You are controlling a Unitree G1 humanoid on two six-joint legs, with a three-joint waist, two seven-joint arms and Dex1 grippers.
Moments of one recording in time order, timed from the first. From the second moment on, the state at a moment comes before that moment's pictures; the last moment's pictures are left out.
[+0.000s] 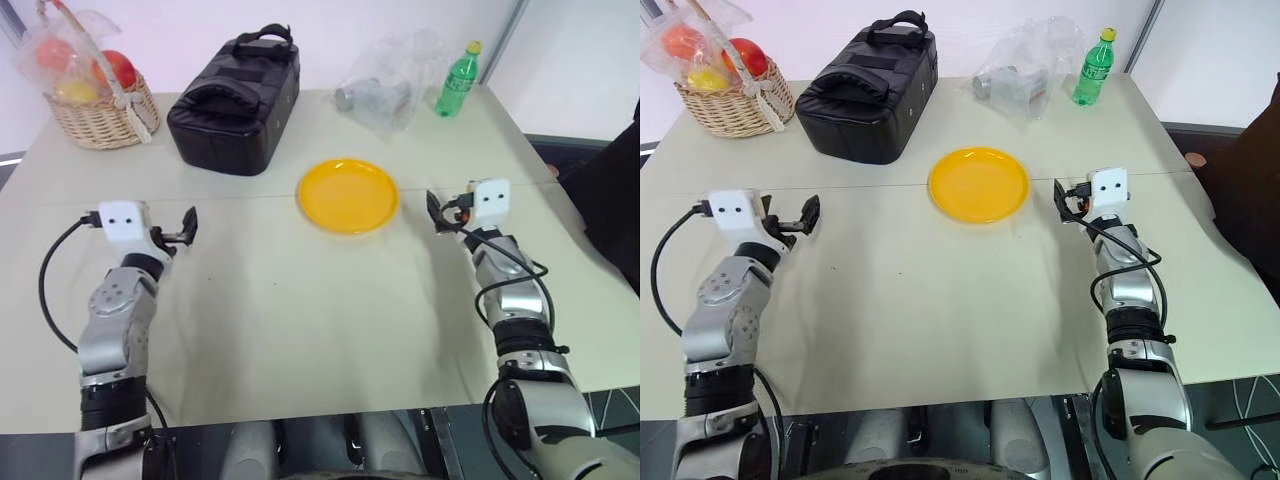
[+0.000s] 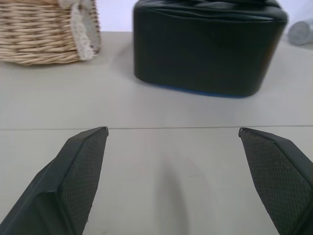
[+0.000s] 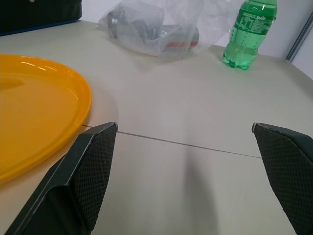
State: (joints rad) left arm -0.25 0.35 0.34 -0.10 -0.30 0.38 -0.18; right arm -0.58 -0.40 -0.17 0.58 0.11 -0.10 0.28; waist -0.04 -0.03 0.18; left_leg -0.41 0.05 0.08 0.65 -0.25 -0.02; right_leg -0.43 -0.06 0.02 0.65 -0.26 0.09
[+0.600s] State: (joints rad) left arm -0.24 0.35 0.33 -0.12 -0.33 0.38 -0.20; right arm -0.57 -0.38 -0.17 0.58 0.11 -0.10 0.28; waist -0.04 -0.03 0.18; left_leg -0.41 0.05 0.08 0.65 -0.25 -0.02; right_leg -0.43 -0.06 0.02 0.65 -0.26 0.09
